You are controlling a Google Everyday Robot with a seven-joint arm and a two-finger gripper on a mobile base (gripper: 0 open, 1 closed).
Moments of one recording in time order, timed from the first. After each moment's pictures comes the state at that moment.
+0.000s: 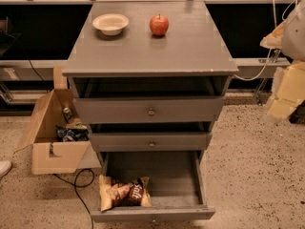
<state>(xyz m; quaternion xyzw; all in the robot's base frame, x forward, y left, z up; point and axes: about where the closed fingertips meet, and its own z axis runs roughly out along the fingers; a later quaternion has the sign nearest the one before) 0.438 -0.216 0.979 -0.60 0.78 -0.04 0.16</state>
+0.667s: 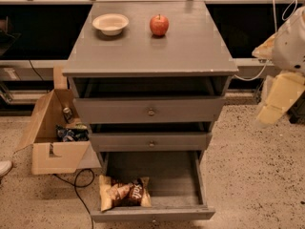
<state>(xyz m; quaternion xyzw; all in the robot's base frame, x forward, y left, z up) 0.447 -0.210 0.954 -0.60 0.78 -0.01 0.18</state>
